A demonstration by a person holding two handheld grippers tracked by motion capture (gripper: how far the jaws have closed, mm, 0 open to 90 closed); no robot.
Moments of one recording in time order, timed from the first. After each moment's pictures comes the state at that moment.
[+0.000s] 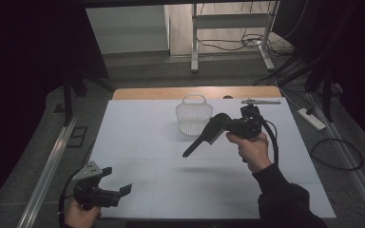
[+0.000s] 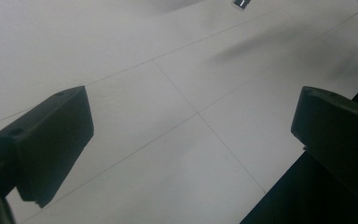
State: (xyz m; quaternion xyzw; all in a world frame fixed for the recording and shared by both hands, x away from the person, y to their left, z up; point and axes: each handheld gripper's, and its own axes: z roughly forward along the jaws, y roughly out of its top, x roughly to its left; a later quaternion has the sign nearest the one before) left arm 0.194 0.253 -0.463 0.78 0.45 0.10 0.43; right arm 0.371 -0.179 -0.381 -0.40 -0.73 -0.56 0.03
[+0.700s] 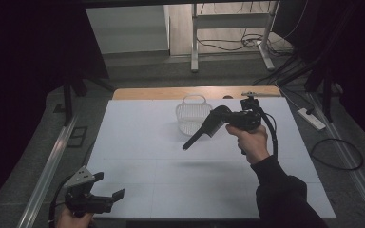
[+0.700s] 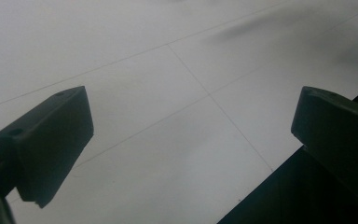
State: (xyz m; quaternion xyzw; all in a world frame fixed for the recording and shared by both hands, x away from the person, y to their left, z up) left arm 0.177 0.266 -0.463 0.77 0.47 0.12 0.41; right arm 0.388 -0.178 -0.373 -0.41 -0.72 -0.56 0.02
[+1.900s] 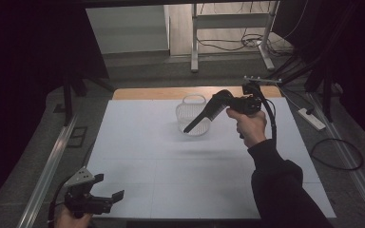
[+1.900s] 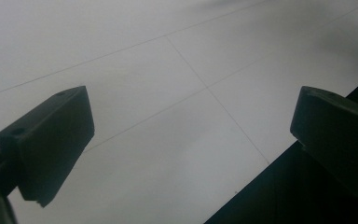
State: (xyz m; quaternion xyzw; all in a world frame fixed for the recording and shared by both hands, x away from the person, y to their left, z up) left arm 0.177 0.266 -0.463 0.78 0.47 0.10 0.40; right arm 0.425 -0.179 -0.356 -0.44 -0.70 -0.57 0.00
